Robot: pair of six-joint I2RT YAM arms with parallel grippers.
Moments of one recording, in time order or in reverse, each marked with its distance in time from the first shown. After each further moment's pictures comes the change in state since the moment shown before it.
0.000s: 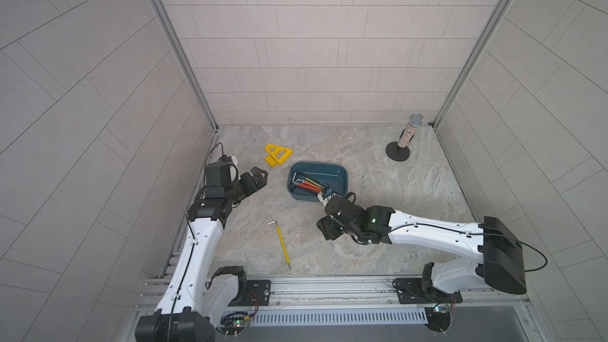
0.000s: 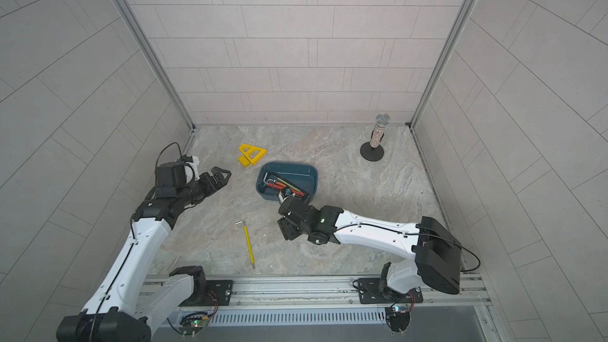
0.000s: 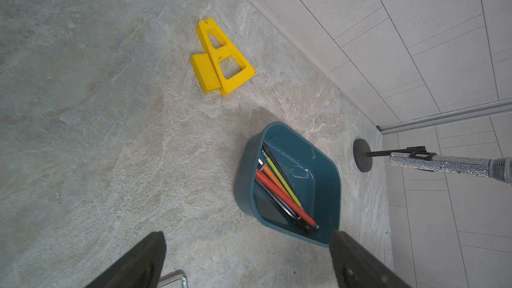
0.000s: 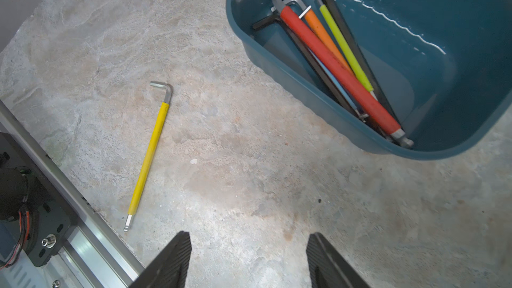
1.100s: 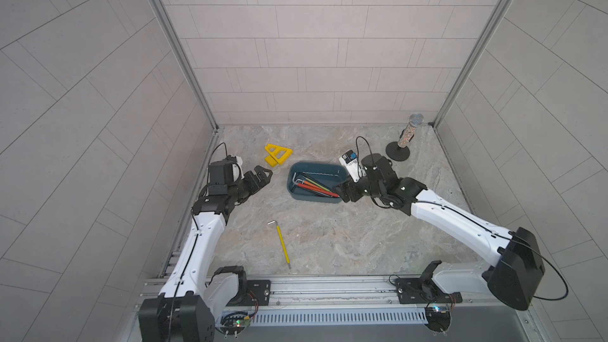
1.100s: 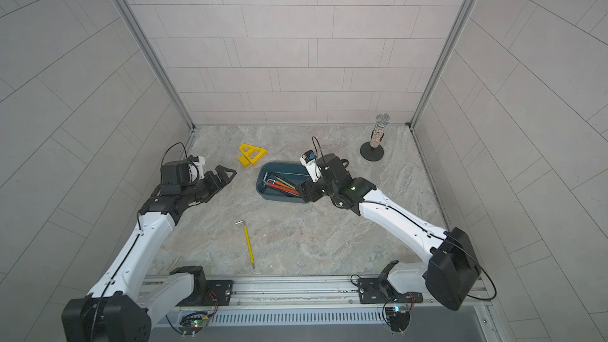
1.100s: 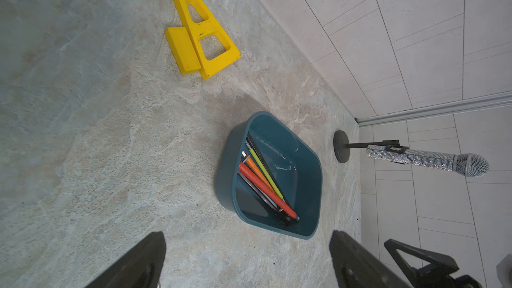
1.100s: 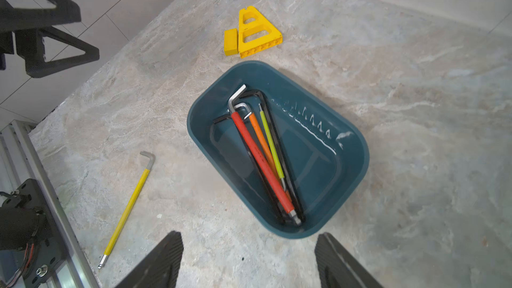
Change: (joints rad) left arm -0.013 0.065 -0.028 0.076 0.102 -0.063; right arm -0.426 -0.180 -0.018 0.069 -0.305 -0.325
